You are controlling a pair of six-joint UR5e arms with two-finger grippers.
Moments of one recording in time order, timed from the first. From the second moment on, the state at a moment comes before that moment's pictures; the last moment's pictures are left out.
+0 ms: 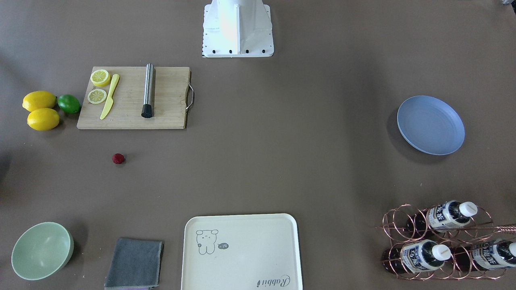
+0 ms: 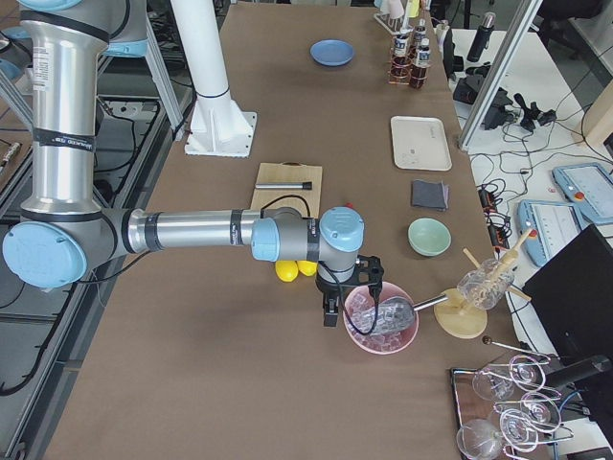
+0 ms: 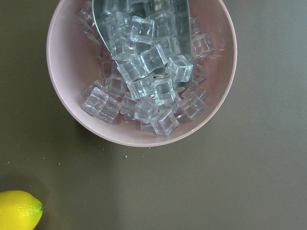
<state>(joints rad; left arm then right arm) -1.60 -1.57 -1.65 -1.57 -2.36 0.10 1.51 -1.67 1.75 -1.61 2.29 0.06</state>
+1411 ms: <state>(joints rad) -1.58 -1.58 -1.65 -1.61 -2.36 0.10 1.51 -1.67 1.74 -1.61 2.29 0.06</state>
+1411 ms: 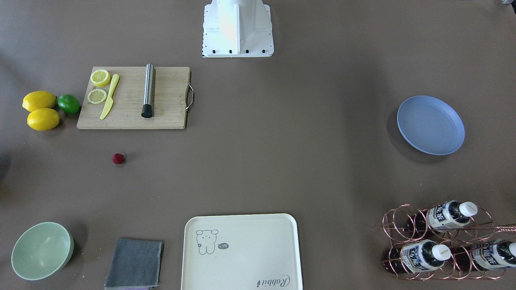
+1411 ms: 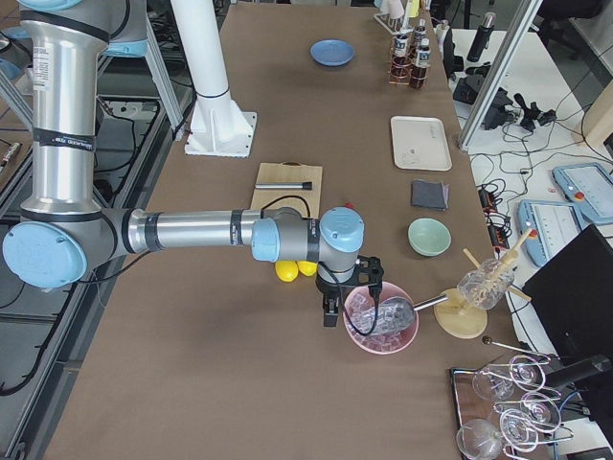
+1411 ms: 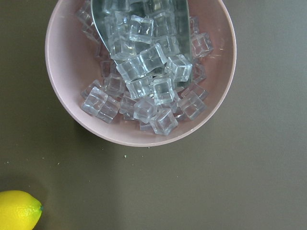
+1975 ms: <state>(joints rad) -1.58 -1.58 -1.65 -1.75 -2.40 -0.02 1.51 -1.67 1.74 -1.61 2.29 0.06</state>
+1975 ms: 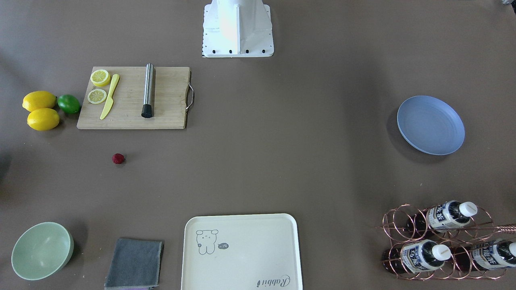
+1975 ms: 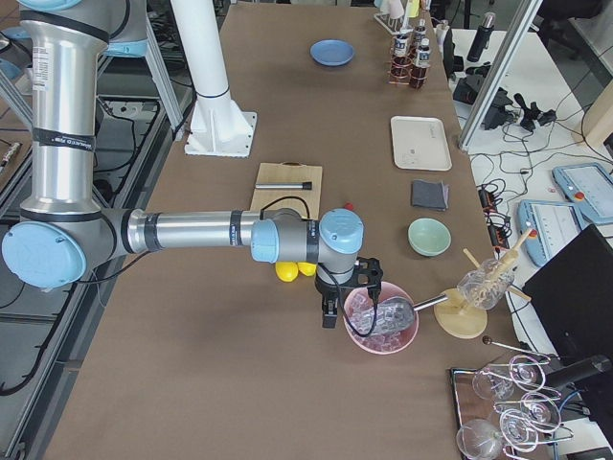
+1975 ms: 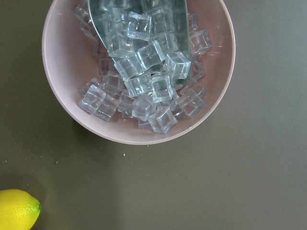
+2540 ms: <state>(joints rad) -1.58 -1.56 -1.62 -2.02 -2.49 -0.09 1.51 -1.63 1.76 -1.61 2.30 0.06</state>
